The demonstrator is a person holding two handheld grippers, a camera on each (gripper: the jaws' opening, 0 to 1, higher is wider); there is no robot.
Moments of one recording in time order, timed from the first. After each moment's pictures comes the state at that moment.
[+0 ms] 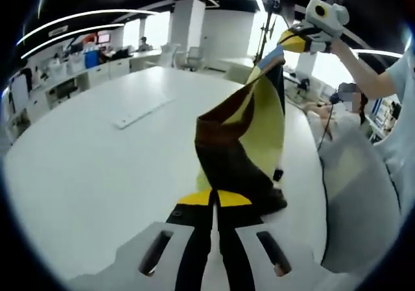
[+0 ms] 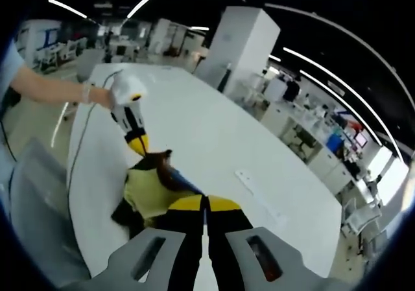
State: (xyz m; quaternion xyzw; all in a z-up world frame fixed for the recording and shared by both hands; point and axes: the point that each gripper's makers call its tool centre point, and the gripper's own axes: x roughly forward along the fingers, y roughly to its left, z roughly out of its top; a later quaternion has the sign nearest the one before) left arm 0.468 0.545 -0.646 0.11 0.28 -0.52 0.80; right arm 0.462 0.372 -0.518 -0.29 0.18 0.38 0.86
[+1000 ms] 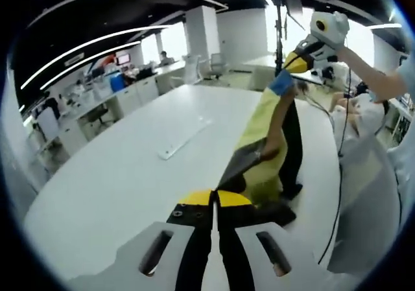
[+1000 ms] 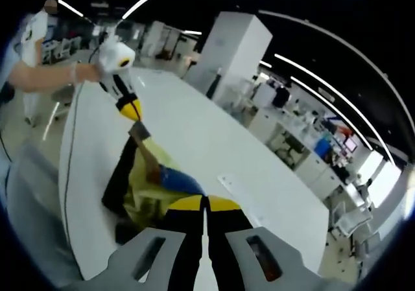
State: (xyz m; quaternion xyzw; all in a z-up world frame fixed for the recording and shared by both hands) left arm 0.484 0.569 -0.542 0.19 0.22 -0.44 0.85; right arm 0.471 0.349 -0.482 -0.30 0.15 0.36 0.87
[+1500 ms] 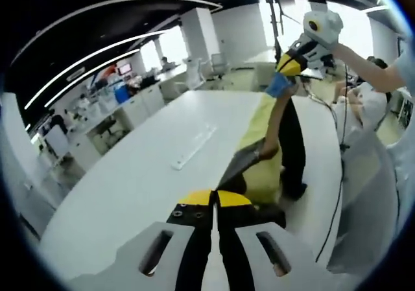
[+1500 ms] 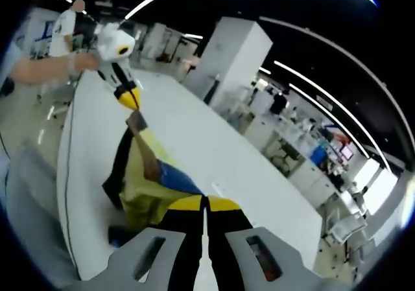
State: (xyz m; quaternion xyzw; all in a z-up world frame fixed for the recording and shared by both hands) left arm 0.489 0.576 -0.500 0.23 0.20 -0.43 0.85; right arm 0.468 0.349 -0.458 -0.31 0.12 0.35 0.87
